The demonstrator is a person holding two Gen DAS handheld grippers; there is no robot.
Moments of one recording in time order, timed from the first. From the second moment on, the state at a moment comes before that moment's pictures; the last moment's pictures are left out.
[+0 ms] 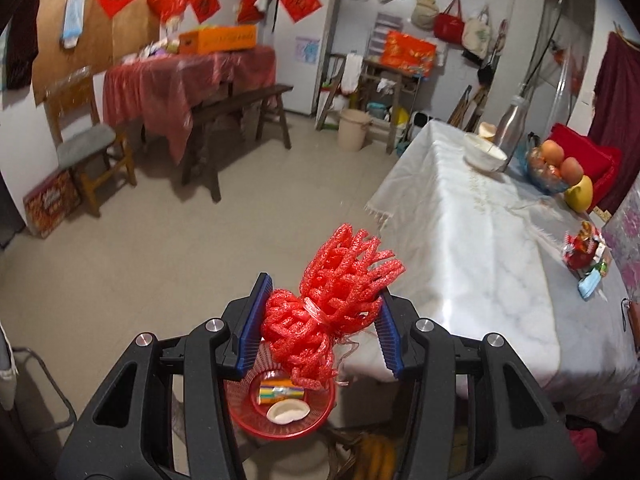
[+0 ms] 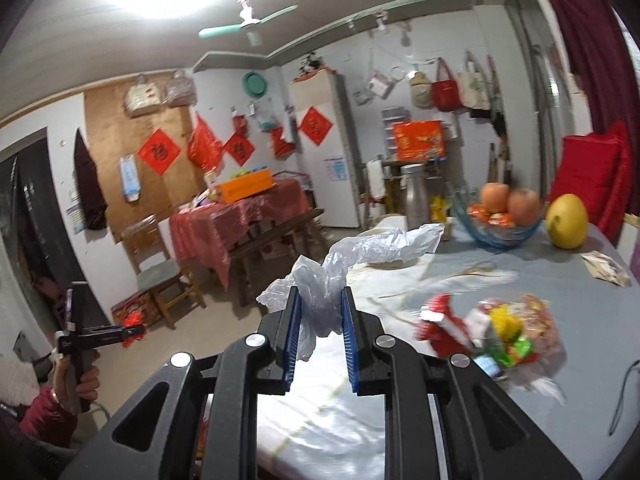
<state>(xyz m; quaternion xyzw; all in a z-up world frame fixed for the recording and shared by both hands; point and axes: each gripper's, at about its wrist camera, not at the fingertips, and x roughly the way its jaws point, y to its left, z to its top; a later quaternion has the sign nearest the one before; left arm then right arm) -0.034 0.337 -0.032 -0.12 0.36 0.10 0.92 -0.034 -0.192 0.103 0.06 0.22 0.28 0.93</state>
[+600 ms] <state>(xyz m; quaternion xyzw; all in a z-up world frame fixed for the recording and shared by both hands) -0.023 0.372 -0.165 -0.16 0.48 0.07 0.86 -0.026 -0.051 0.074 0.01 0.32 0.38 0.87</state>
